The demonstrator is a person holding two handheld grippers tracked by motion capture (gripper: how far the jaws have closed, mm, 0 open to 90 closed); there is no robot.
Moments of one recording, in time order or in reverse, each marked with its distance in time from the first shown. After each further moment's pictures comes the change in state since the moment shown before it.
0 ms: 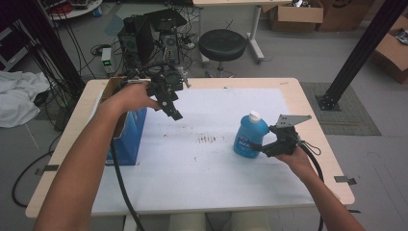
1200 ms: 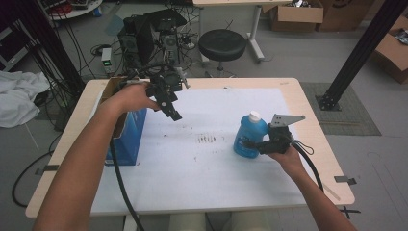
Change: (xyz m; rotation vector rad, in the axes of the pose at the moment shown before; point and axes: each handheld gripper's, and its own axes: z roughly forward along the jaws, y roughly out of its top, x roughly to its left) left arm 0.001 -0.003 0.002 -0.001 -0.003 -0.006; right arm 0.001 0.001 0.017 -0.044 0.010 -0.001
